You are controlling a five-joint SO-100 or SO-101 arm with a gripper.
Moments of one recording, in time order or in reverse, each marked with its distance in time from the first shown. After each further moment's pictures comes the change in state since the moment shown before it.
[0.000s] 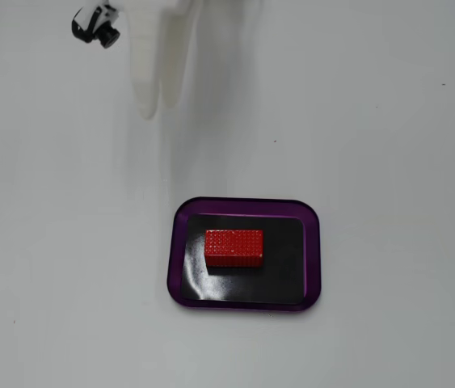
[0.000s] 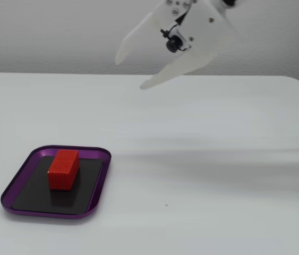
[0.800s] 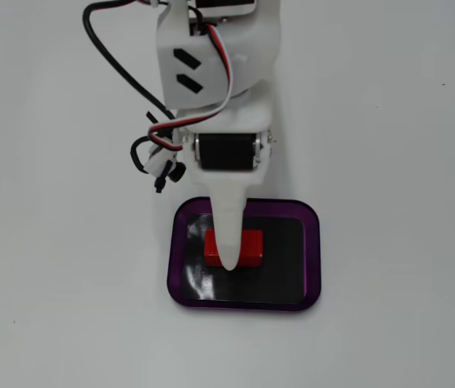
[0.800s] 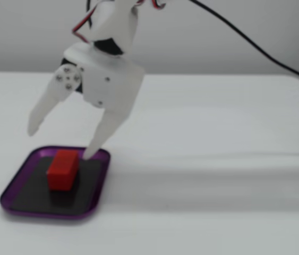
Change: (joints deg) arm -9.1 -48.9 -46.9 14.9 0.0
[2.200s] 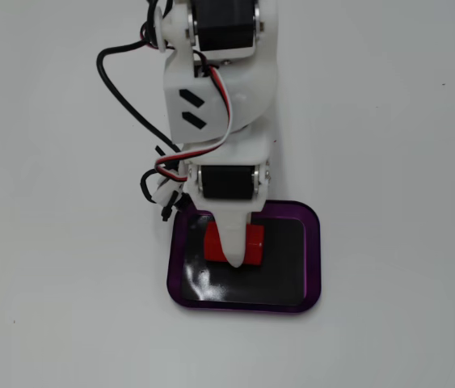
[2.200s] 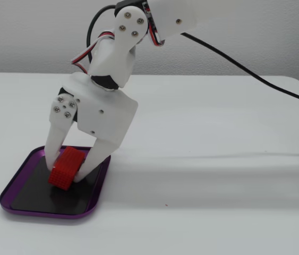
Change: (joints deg) arm 0.0 -7.6 8.8 -11.7 0.0
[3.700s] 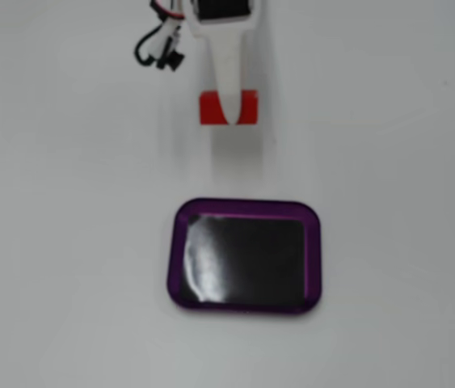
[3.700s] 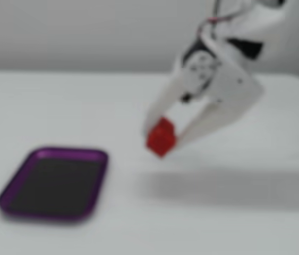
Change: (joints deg) arm -0.7 68.9 66.5 -19.3 -2.1
